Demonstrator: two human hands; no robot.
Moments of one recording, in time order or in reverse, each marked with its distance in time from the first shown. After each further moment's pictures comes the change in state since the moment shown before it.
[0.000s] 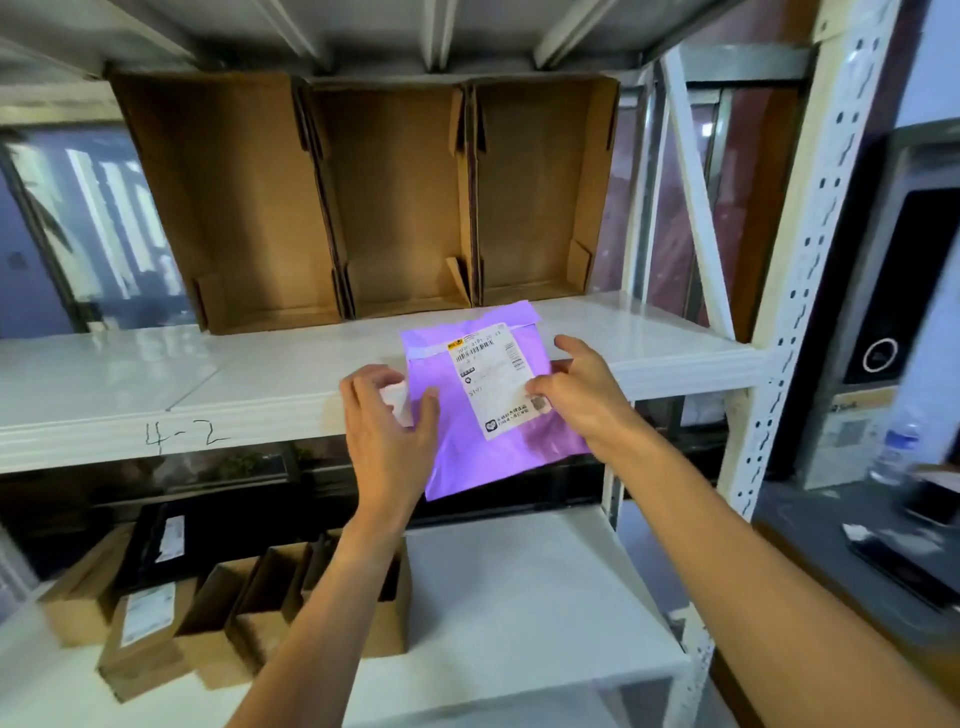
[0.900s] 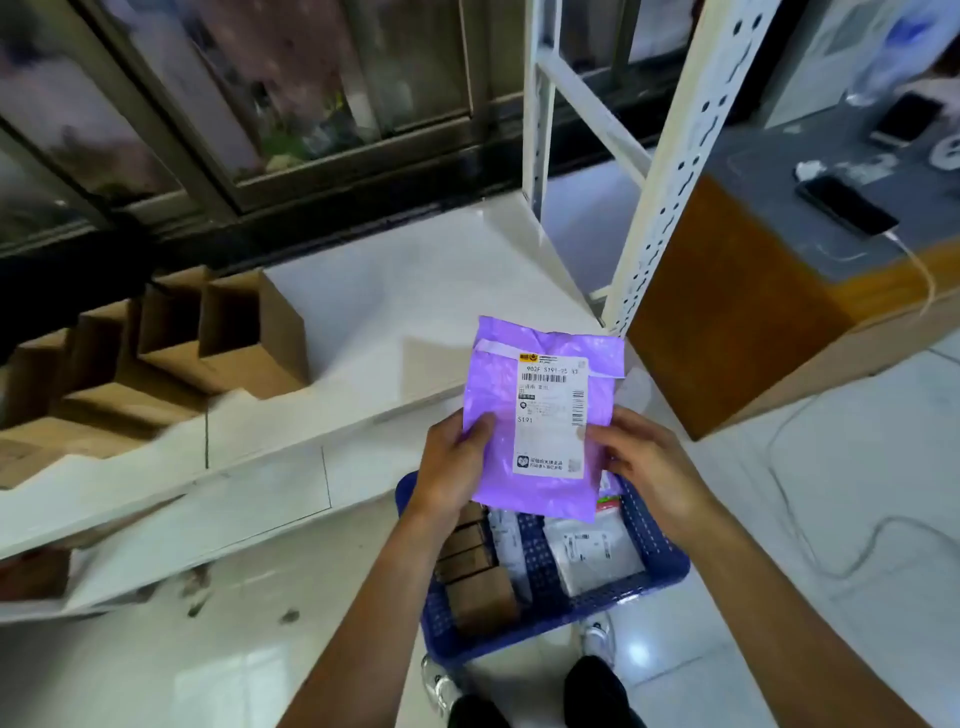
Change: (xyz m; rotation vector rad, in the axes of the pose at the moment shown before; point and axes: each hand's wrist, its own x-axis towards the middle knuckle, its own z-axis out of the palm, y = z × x) left_hand -0.333 -0.079 0.085 -0.219 -0.871 -1.082; right_hand -0.199 0.367 -0.114 0.174 0.068 0.642
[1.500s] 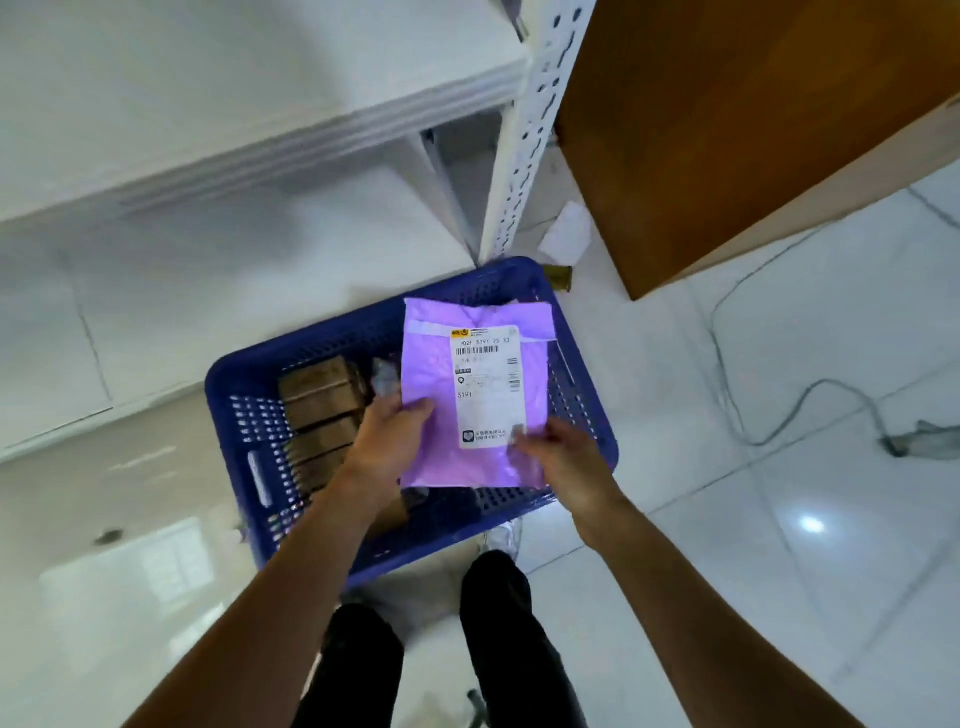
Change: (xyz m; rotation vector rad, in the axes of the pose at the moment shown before) left_hand 0.126 -0.302 0.140 -0.069 -0.008 -0.483; right_hand 0.112 0.300 -0.084 -0.103 0.155 0.501
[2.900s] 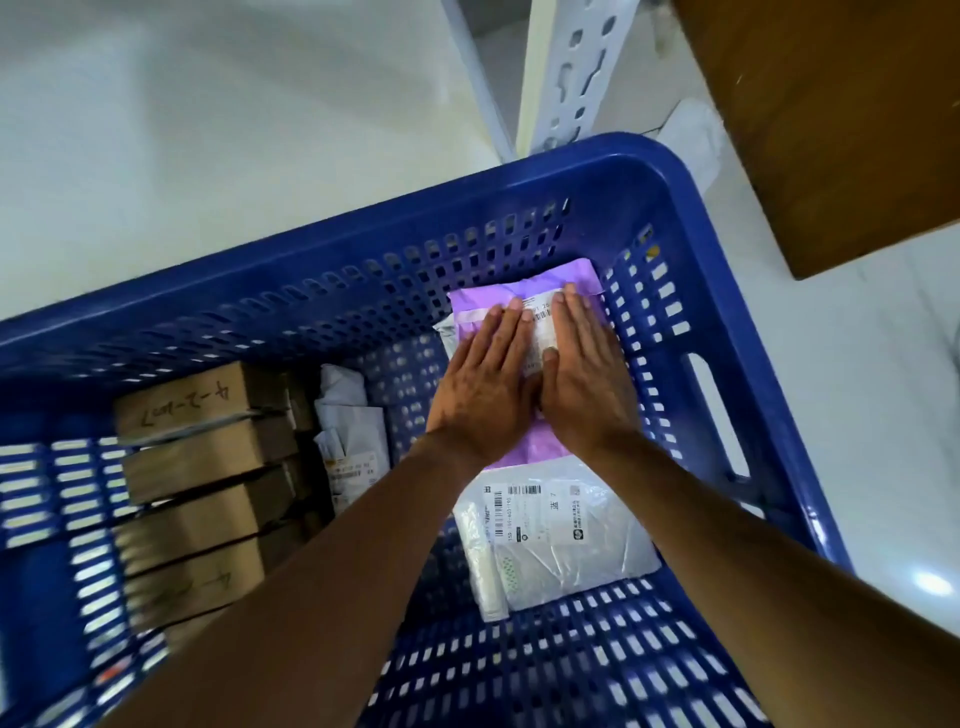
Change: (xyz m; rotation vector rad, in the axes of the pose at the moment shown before) left_hand 0.393 -0.176 0.113 1.338 -0.010 0.894; right_hand 0.447 0.125 0.039 -1.033 0.284 -0.845
